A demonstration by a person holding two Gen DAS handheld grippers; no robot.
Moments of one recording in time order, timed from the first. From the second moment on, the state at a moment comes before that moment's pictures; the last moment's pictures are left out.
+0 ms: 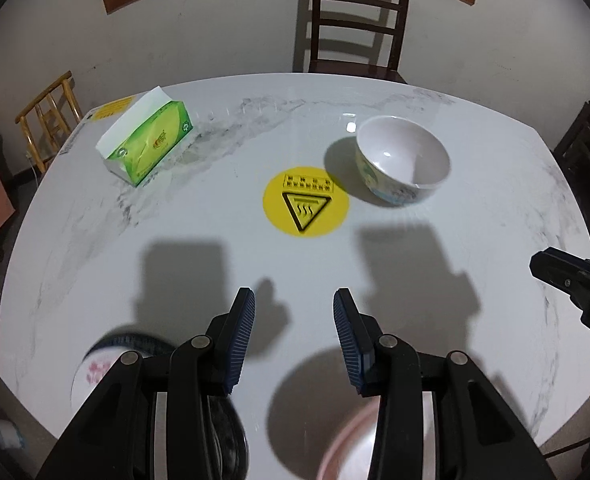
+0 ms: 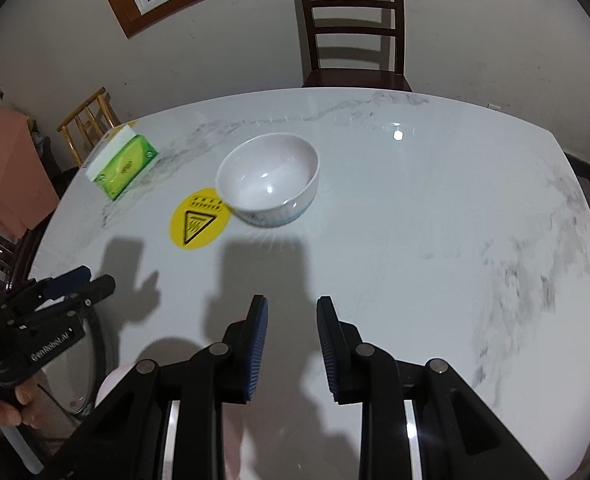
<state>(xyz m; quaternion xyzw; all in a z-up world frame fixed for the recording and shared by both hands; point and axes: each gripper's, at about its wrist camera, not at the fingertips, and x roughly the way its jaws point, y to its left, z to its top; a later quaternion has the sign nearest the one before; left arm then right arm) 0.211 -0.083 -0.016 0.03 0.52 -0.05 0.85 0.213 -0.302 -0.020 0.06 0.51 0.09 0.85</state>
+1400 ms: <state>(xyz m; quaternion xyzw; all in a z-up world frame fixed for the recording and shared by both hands) 0.355 -0.142 -0.079 -0.06 0.57 -0.11 0.81 0.350 -0.289 -0.086 0.09 0.55 0.08 0.83</state>
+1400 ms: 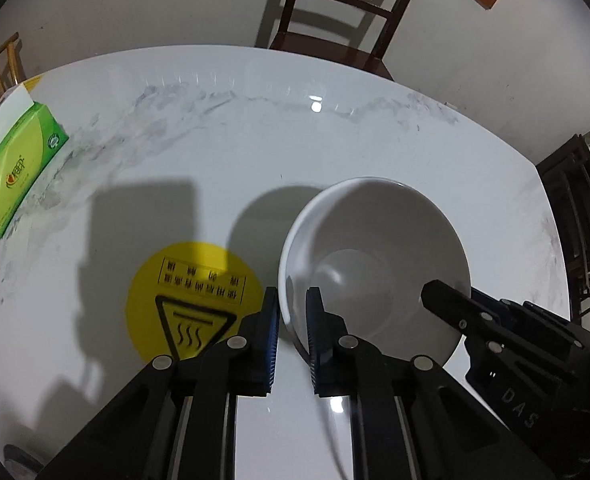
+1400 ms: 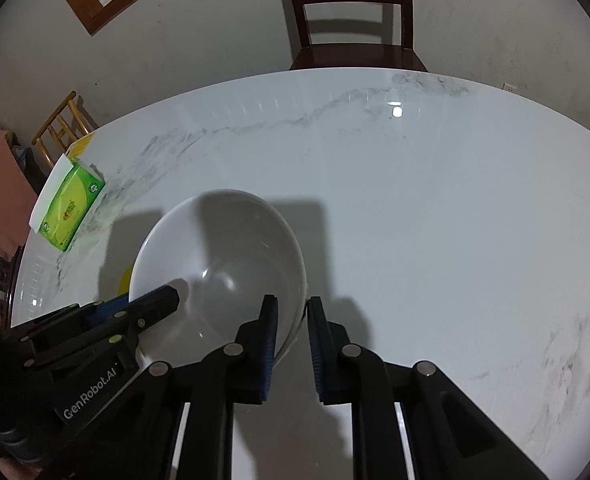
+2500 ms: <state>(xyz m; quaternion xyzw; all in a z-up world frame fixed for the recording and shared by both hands) 0.191 -0.133 0.053 -0.02 0.51 -0.12 0.85 0.172 -0.274 0.038 0.06 0.50 0.09 0.86</state>
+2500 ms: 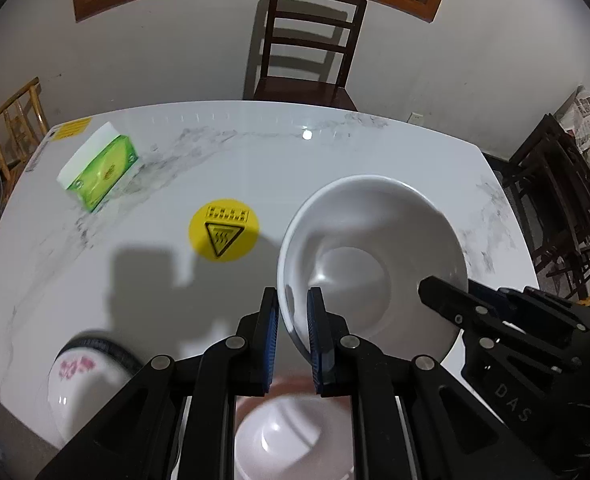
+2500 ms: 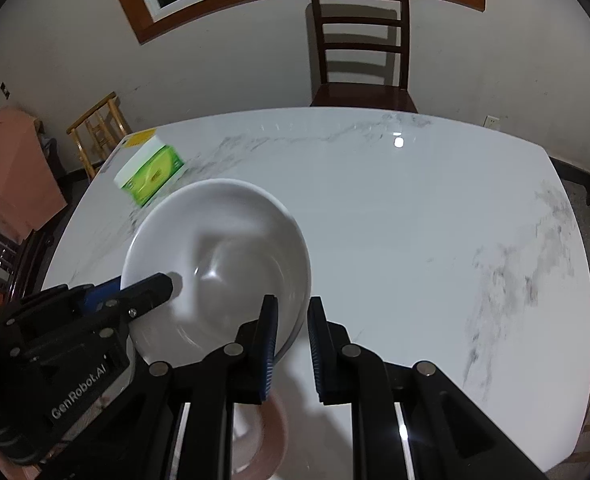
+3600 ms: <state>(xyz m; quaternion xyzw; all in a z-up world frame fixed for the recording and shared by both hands) 0.085 -0.088 0.000 -0.03 0.56 -0.10 0.82 0.077 -0.235 -0.015 0.06 0.55 0.11 0.82</state>
